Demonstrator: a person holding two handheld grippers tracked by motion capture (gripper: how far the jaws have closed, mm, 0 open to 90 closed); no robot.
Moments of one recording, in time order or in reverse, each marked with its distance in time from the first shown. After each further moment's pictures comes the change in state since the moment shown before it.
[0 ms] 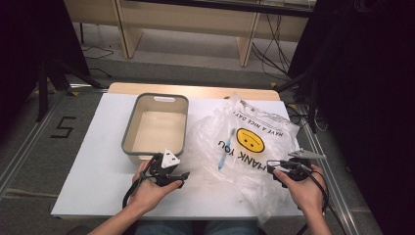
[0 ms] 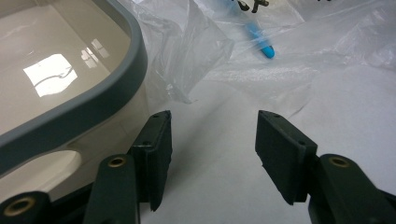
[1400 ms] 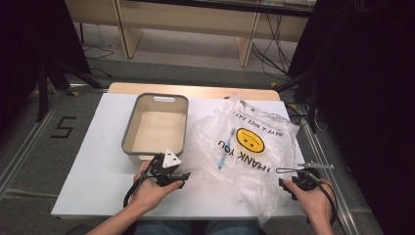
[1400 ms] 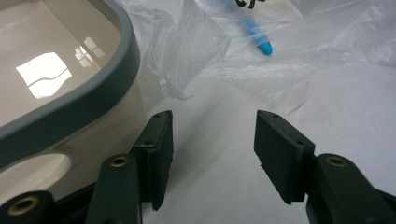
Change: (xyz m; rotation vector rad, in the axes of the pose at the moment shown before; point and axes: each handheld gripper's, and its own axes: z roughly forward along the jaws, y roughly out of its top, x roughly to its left) left arm 0.000 -0.001 0.004 0.010 -0.012 0.008; right arm -0.025 -0.037 -0.002 0.163 -0.099 0.152
